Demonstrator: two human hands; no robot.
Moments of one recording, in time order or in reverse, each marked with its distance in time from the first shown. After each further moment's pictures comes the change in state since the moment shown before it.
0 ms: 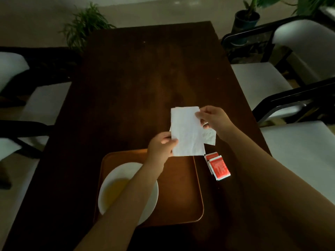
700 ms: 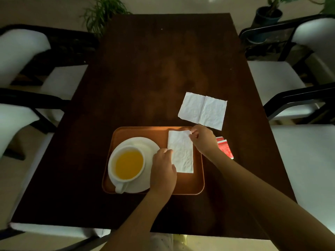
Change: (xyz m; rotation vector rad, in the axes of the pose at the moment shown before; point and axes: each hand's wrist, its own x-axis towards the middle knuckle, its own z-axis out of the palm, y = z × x) left_hand -0.080 -0.110 0.000 0.860 0.306 0.319; right_hand -0.062 0.073 0.076 -0.572 0.053 -0.122
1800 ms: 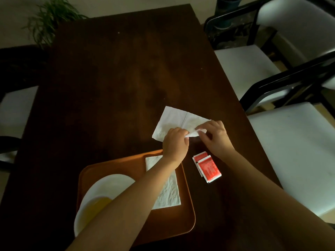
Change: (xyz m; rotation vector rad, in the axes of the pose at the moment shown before) left_hand 0.153 0.096 0.058 -0.094 -0.093 0.445; right_hand 0.043 0.078 -0.064 0.005 0.213 -0.121
